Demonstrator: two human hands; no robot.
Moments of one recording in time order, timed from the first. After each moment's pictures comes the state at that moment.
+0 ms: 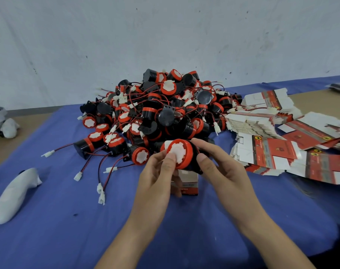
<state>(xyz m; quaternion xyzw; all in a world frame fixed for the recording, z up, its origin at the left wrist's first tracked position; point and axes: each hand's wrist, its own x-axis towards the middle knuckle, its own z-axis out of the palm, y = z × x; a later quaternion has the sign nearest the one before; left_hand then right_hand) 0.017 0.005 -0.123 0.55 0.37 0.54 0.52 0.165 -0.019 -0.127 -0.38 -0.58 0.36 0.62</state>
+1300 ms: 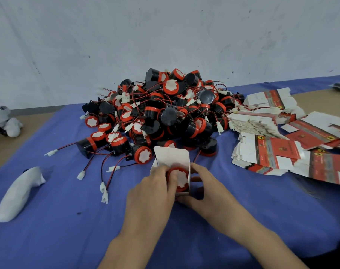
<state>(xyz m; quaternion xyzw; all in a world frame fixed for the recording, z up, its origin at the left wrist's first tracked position) 0.003 0.008 -0.139 0.76 0.61 0.23 0.03 0.161 -0.001 -0.174 -0.53 -0.68 0.28 0.42</state>
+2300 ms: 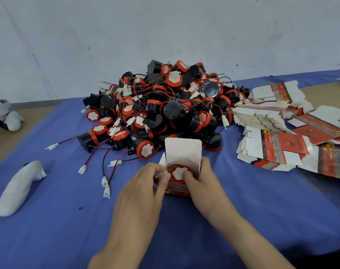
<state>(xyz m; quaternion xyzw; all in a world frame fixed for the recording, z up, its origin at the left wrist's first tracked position) -0.024 -0.002 -0.145 0.73 0.56 0.37 0.12 0.128 0.016 -0.174 -0.61 -0.52 0.35 0.48</state>
